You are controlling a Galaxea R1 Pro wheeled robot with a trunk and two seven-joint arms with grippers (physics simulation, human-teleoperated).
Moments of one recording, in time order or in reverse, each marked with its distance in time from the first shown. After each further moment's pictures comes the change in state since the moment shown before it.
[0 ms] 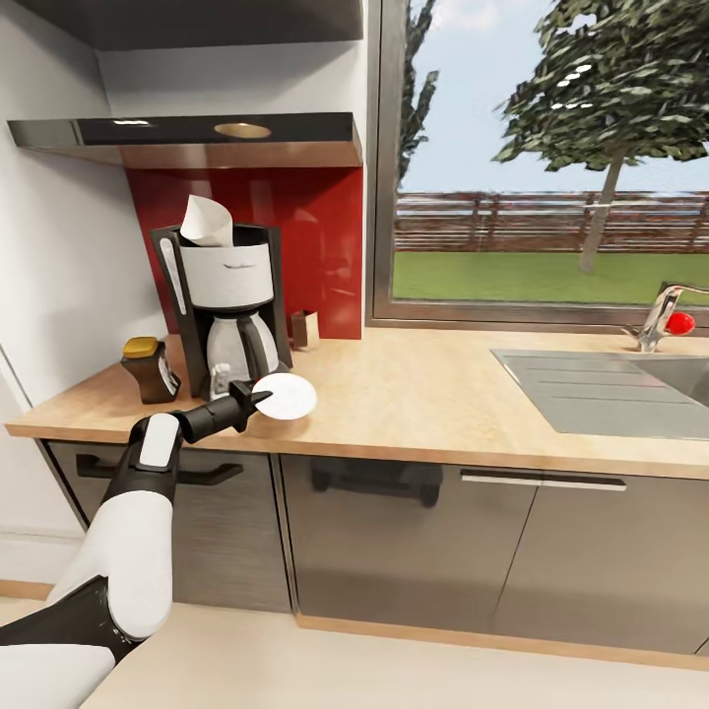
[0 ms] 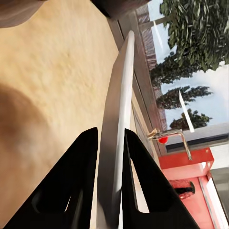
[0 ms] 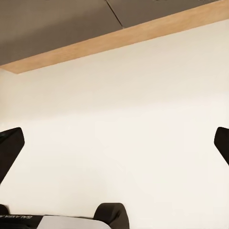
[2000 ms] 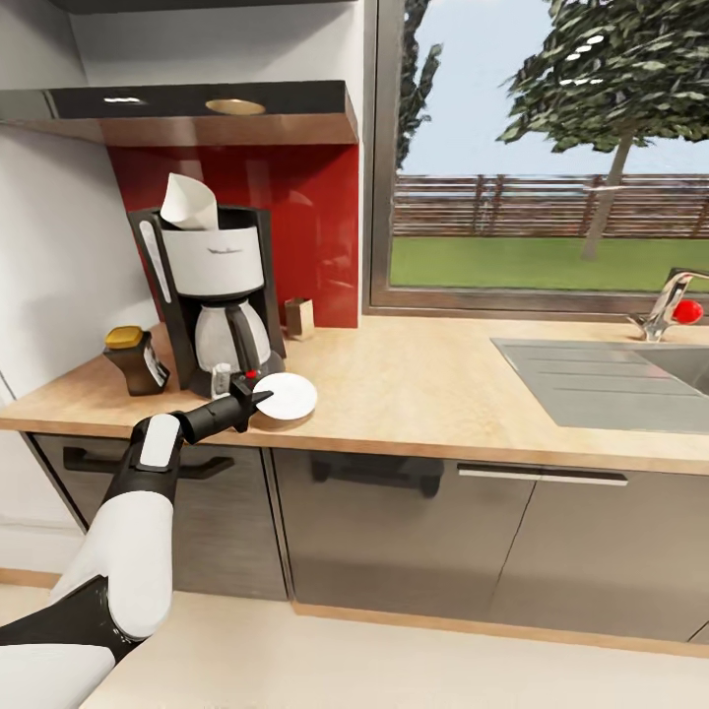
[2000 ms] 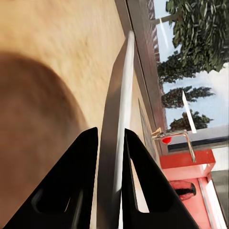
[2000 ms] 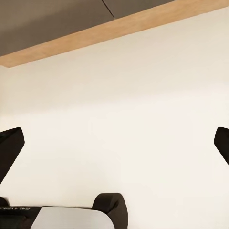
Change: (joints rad) left arm 0.000 0.000 -0.001 0.007 0.015 0.002 -0.001; right arm 0.000 0.000 0.000 0.000 0.000 0.000 0.001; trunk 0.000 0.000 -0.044
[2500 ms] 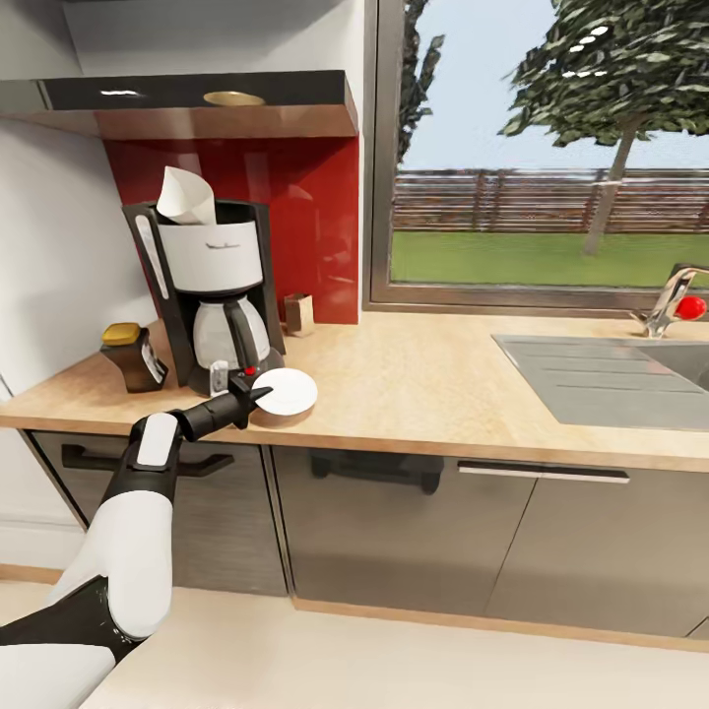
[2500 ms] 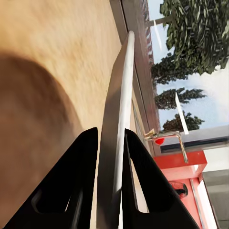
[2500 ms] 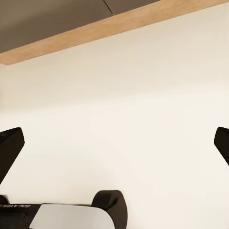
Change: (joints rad) left arm 0.000 0.000 0.000 -0.012 0.042 0.009 0.003; right arm 0.000 0.000 0.000 -0.001 0.000 0.000 0.000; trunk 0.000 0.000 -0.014
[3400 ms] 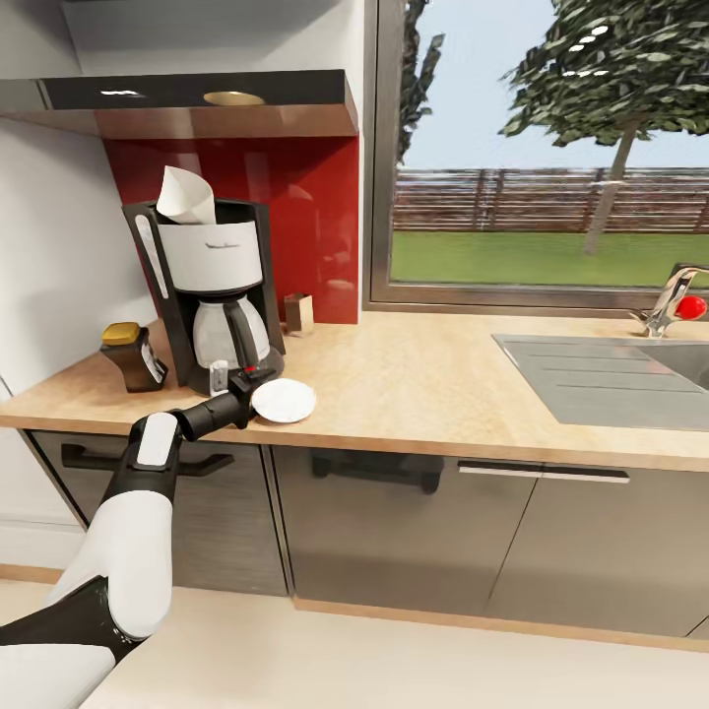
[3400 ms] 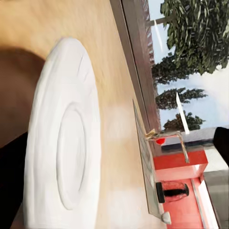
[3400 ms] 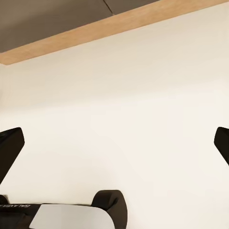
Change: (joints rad) left arm 0.000 0.000 -0.002 -0.002 -0.004 -0.001 -0.001; right arm 0.000 0.000 0.000 0.000 0.000 0.000 0.000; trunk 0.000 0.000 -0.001
